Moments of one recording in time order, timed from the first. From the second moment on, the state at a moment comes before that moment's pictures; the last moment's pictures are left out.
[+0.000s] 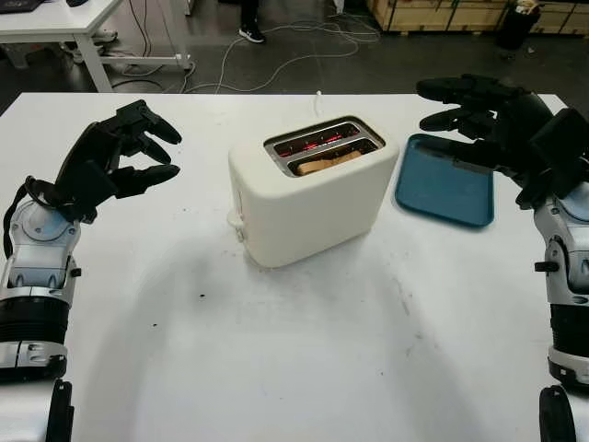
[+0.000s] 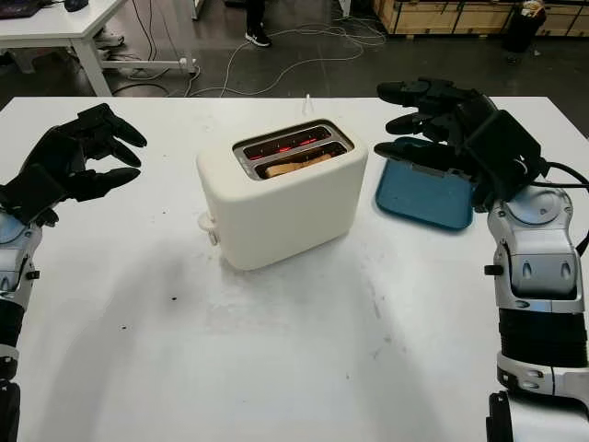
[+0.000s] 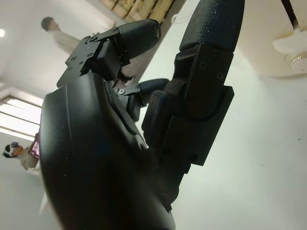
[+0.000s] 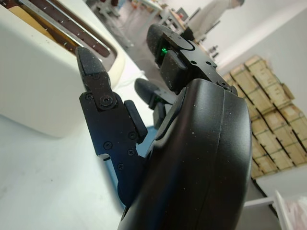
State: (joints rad) left arm -0.52 0.55 0.14 0.46 -0.03 -0.35 -0.41; right arm -0.50 -0.52 -0.16 0.00 0.11 0.29 0.40
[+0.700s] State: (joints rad) left arm -0.52 0.56 0.14 0.46 -0.03 -0.36 -0.41; right arm -0.50 -0.52 -0.16 0.00 0.11 0.29 0.41
